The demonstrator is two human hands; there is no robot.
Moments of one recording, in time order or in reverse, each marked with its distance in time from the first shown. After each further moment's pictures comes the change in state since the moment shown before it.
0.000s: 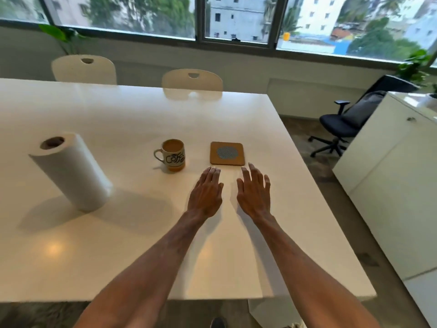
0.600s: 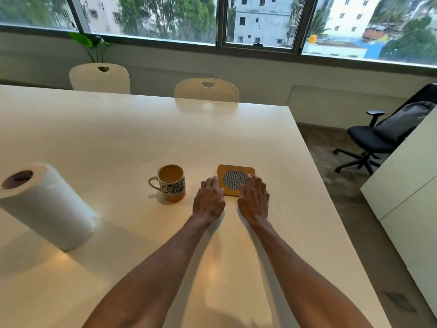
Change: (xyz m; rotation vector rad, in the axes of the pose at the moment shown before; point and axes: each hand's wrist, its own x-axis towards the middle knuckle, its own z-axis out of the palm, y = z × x) left_hand 0.136 -0.030 0.028 0.017 -0.050 -0.243; right_hand 0.148 0.000 0.057 0.268 -0.055 0.093
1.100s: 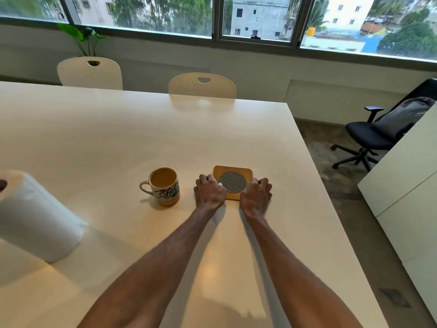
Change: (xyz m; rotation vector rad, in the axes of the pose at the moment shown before) left_hand 0.046 0.016 0.005 -0.084 -0.032 -0.234; right_hand 0.036 -0.001 0.009 0.047 0.067 0.244
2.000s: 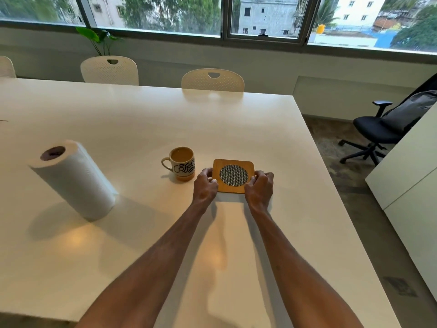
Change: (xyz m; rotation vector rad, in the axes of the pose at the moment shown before) left_hand -0.099 -0.044 -0.042 -0.611 0.049 -0.017; right_hand -0.085 0.001 -0.027 0.361 0.104 -0.006
